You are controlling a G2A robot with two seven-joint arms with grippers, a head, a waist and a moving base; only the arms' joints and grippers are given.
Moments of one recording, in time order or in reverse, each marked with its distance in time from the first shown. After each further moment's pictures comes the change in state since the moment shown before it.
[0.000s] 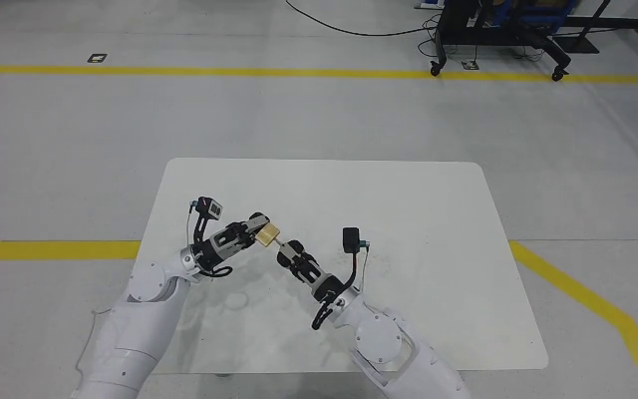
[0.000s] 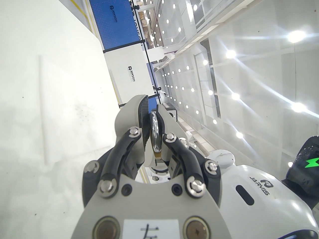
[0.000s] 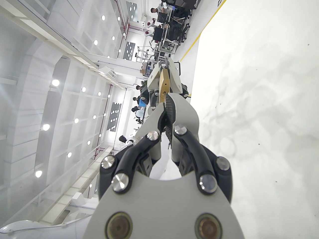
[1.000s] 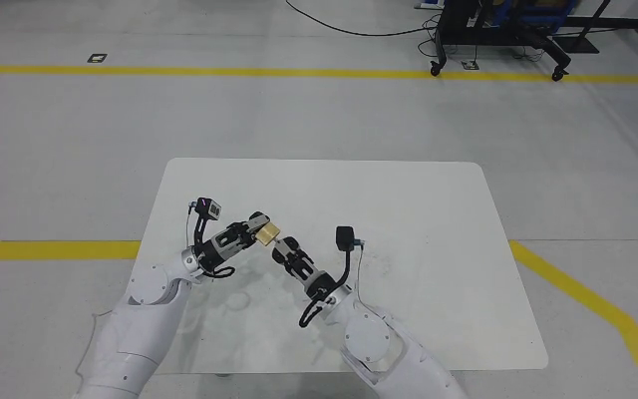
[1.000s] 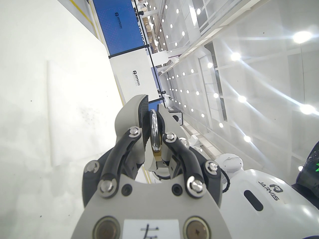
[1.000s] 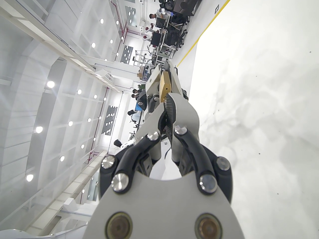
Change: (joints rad) left arm 0.020 0.000 -0.002 -0.029 0.050 -0.010 0.060; right arm 0.037 -0.032 -0.036 0.045 -0.023 0.012 -0.052
